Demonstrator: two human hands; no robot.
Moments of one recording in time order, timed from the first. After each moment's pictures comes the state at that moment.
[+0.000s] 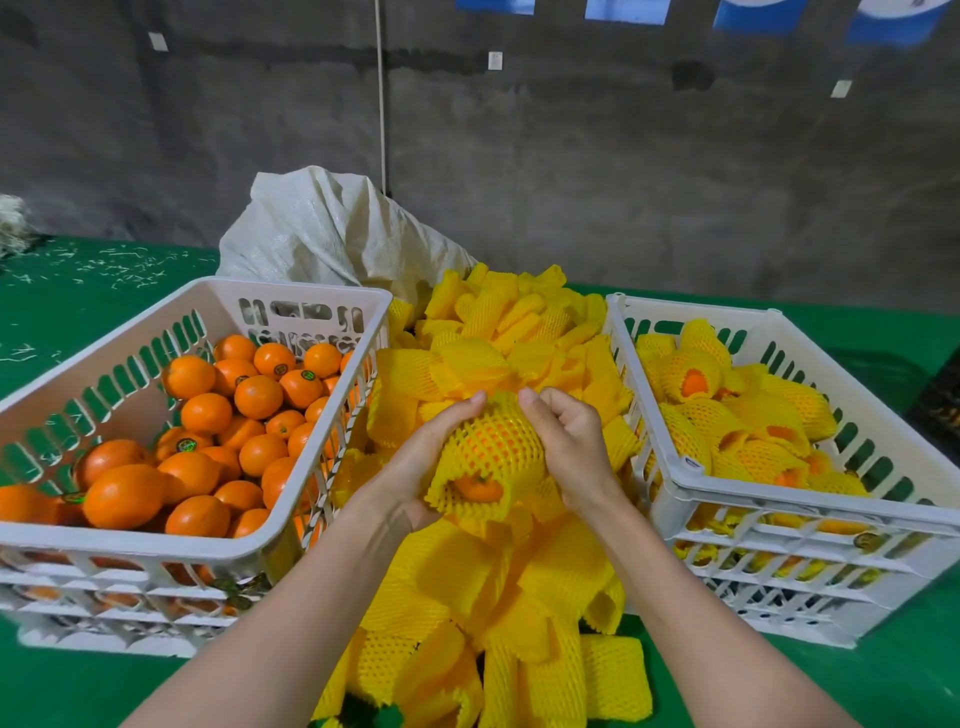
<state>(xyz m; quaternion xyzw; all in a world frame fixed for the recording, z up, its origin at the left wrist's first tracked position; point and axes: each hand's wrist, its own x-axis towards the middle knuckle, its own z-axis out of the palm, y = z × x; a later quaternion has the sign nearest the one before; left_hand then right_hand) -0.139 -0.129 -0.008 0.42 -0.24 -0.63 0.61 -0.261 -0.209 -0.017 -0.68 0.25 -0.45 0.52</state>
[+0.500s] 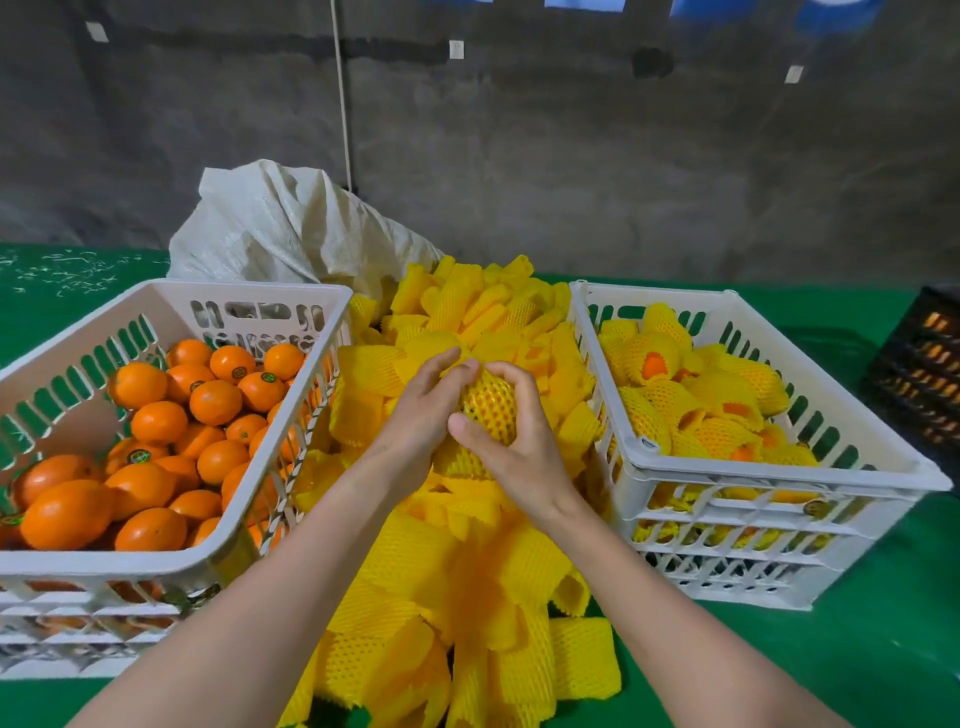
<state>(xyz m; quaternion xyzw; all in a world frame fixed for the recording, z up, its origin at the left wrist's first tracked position) -0.162 -0.157 0.013 0.56 -0.34 -0.41 0.63 -0.274 -0.189 -0.013 -0.74 0.25 -0.41 0.47</state>
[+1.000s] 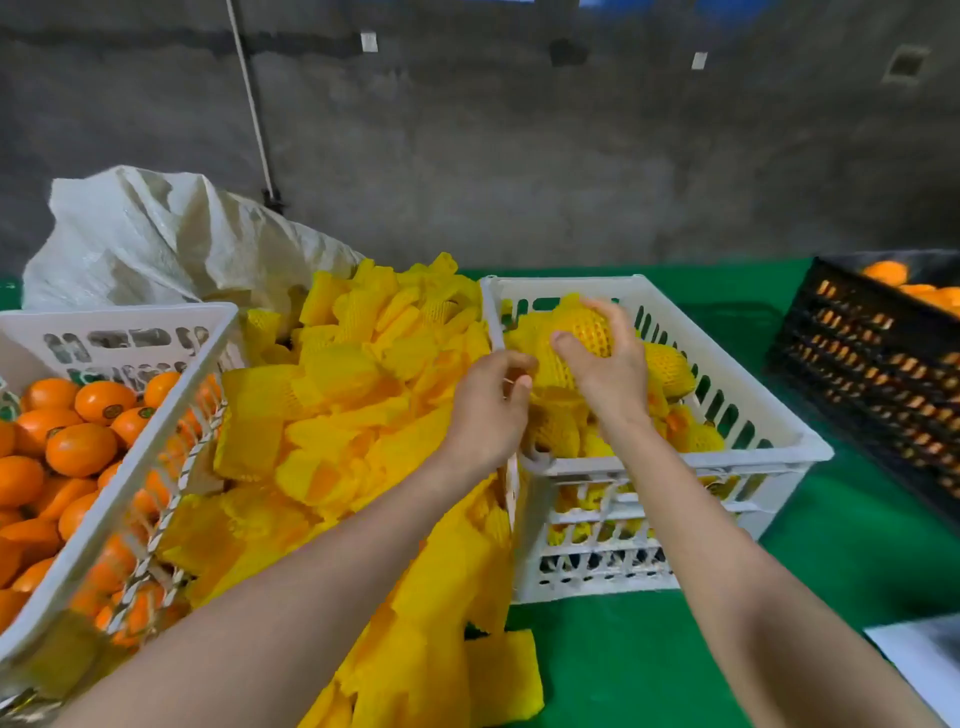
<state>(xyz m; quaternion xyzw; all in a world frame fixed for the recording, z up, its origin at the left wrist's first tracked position) -0.279 -0.255 0.000 0.61 -0.58 -0.15 0.52 -0.387 -0.322 0.009 -0.64 0.44 -0.55 0.32</state>
